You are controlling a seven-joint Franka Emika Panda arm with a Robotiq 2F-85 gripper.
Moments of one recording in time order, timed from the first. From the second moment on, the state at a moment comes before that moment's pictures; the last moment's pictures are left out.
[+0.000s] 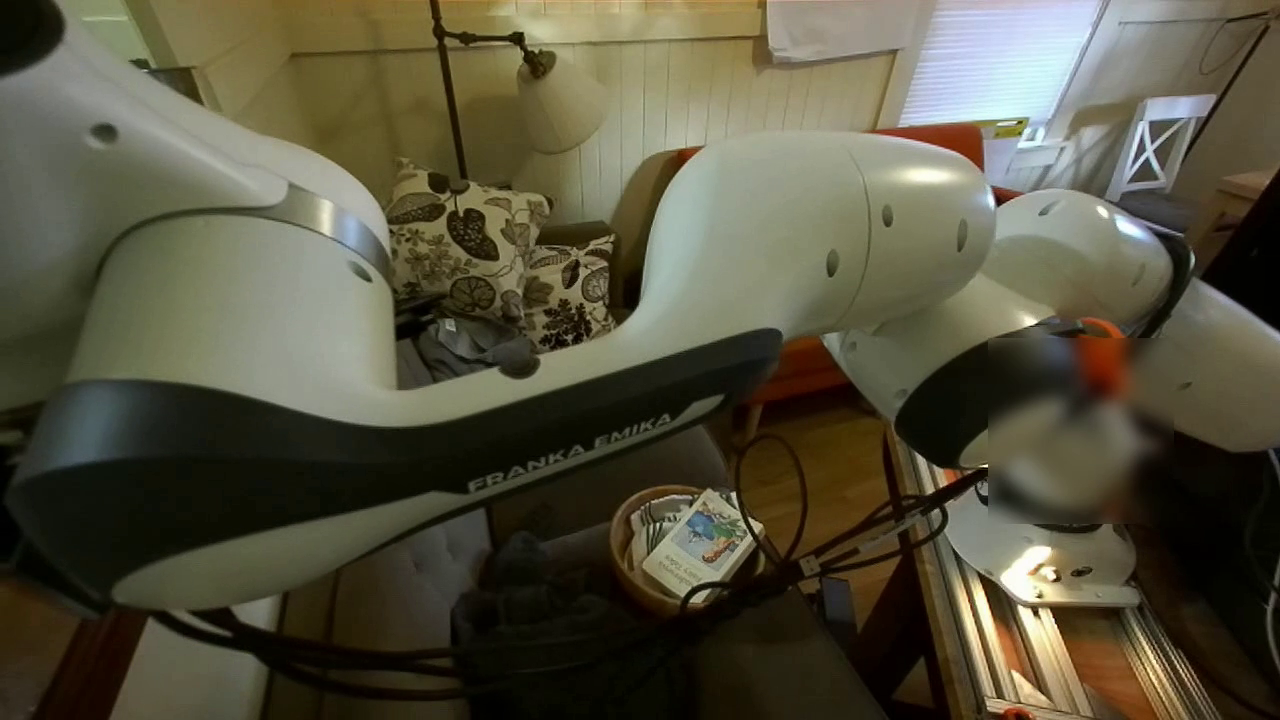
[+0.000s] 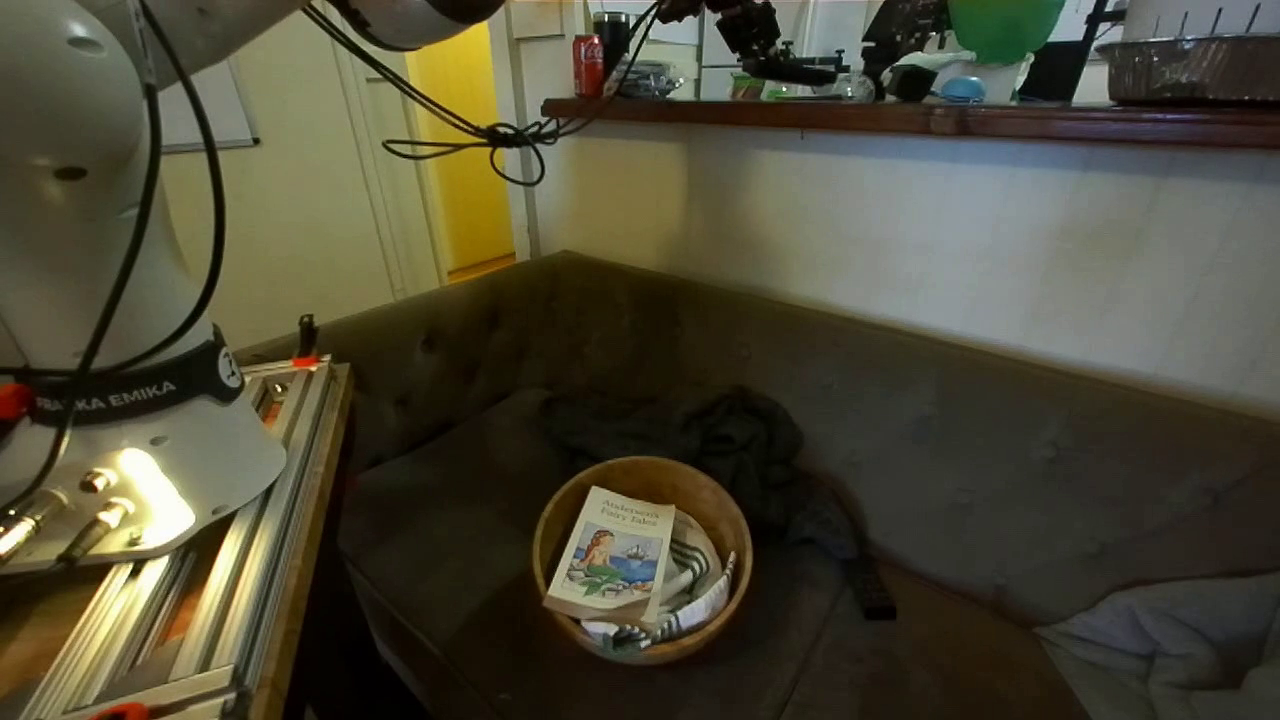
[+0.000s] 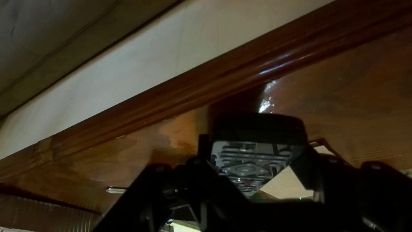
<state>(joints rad) 0.58 1.05 -0.17 -0.44 -0.25 2.01 0.62</state>
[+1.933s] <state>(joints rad) 0.50 1.03 -0.28 -0.44 -0.30 1.64 1.54</state>
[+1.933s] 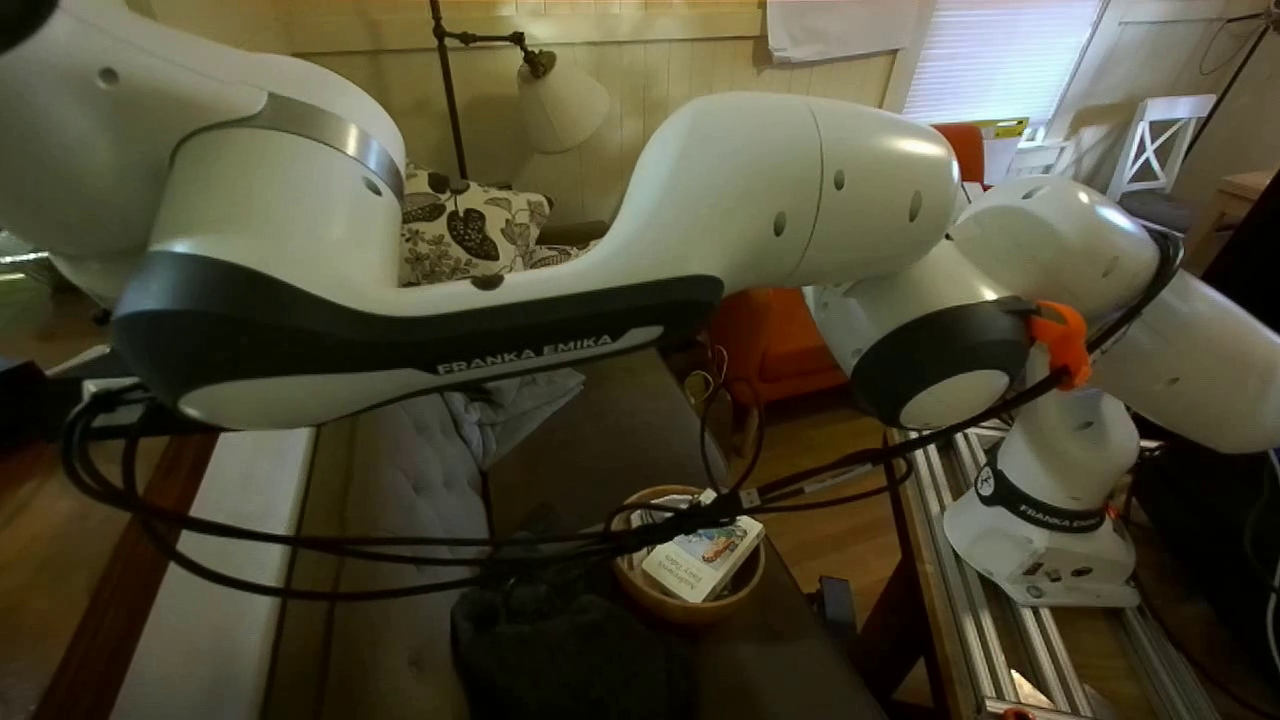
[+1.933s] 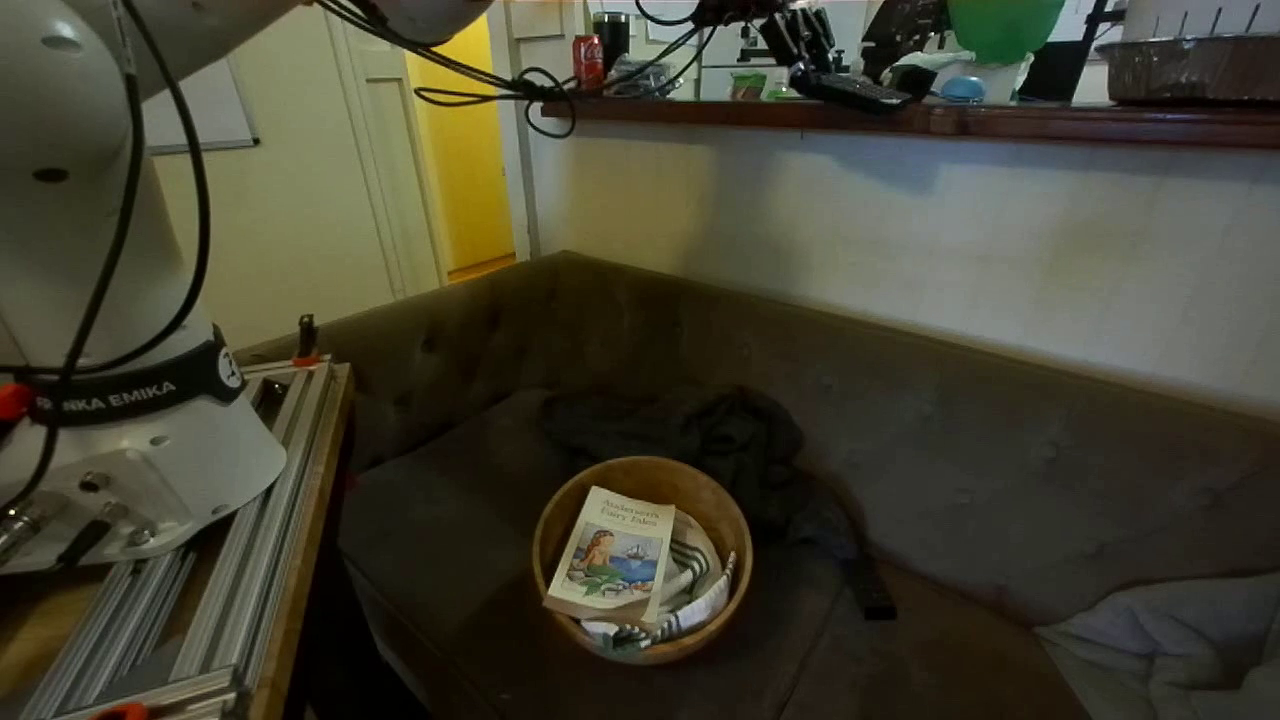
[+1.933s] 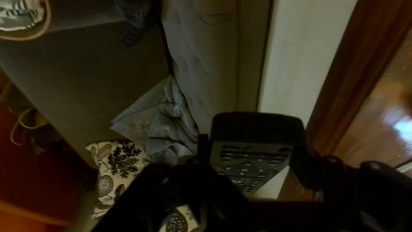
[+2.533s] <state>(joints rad) 0.41 1.09 -0.11 -0.45 -0.21 1.70 1.59</state>
